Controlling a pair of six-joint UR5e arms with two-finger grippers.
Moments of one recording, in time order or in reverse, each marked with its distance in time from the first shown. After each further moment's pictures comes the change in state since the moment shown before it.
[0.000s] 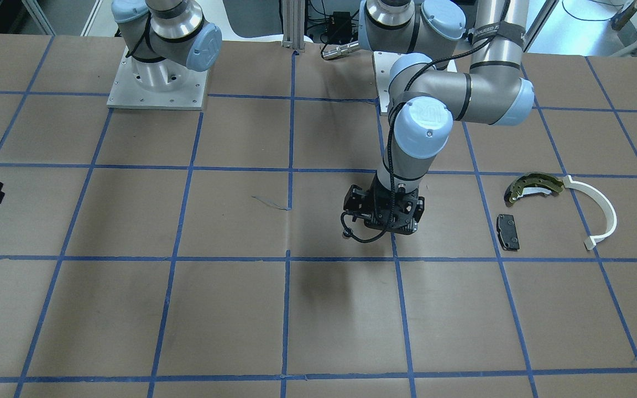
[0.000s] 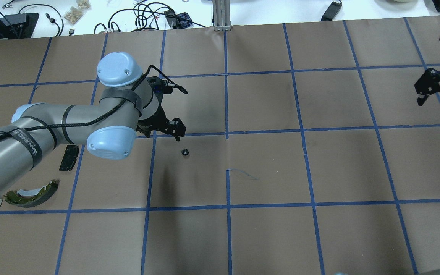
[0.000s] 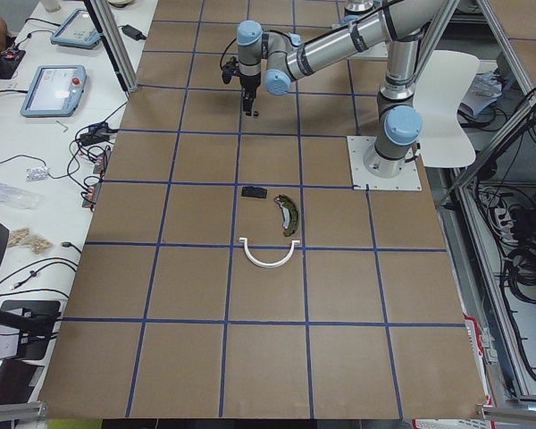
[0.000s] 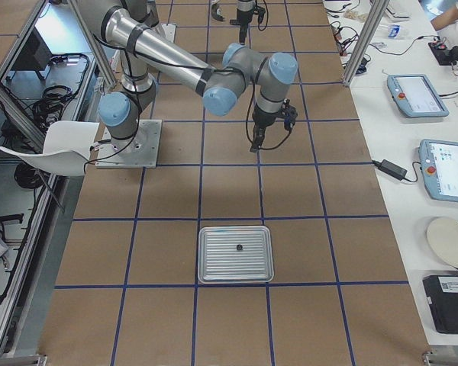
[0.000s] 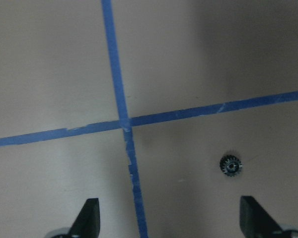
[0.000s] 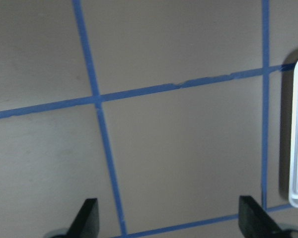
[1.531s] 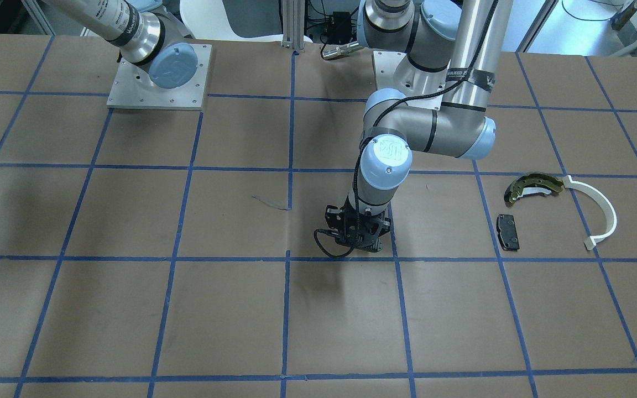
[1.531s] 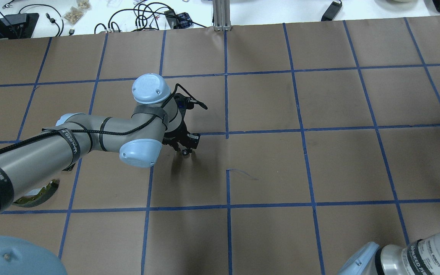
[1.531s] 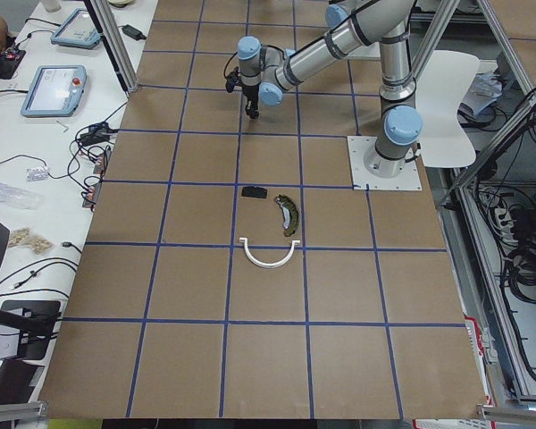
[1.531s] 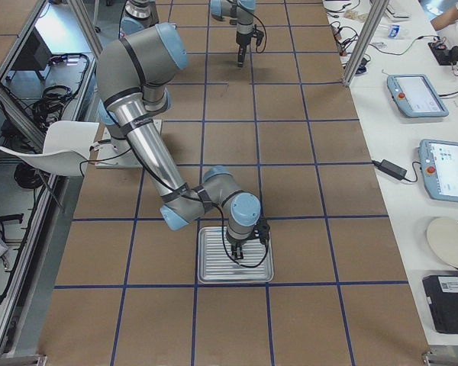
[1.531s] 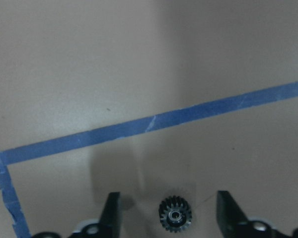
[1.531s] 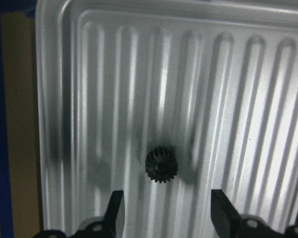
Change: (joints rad) left arm -0.056 -0.137 -0.010 0.109 -0.014 -0.023; right arm -0.424 0.335 0.004 -0.427 0.040 -0.650
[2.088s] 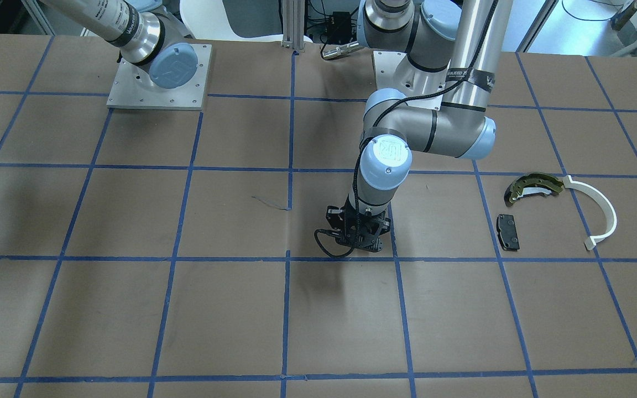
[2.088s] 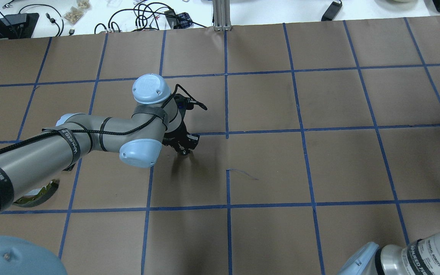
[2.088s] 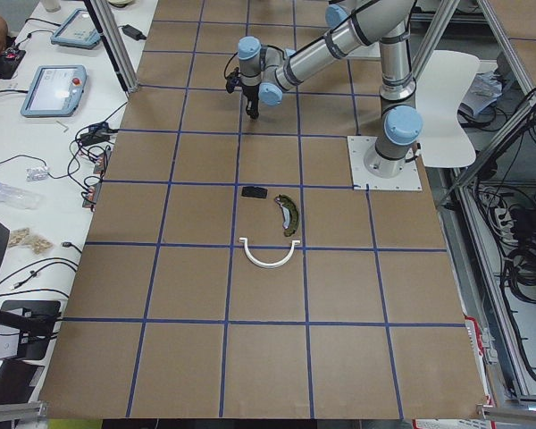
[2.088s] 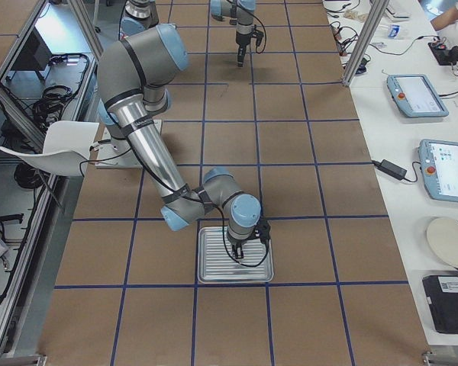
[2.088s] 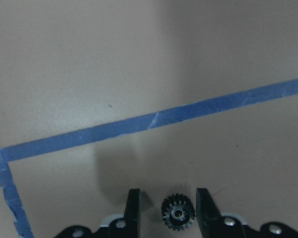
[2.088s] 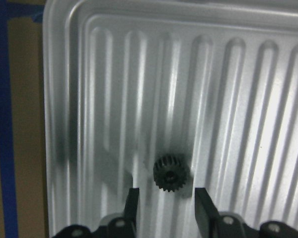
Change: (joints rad) left arm 0.000 0.000 0.001 -0.007 0.007 -0.001; right arm 0.004 0.009 0.000 0.005 0.010 0.003
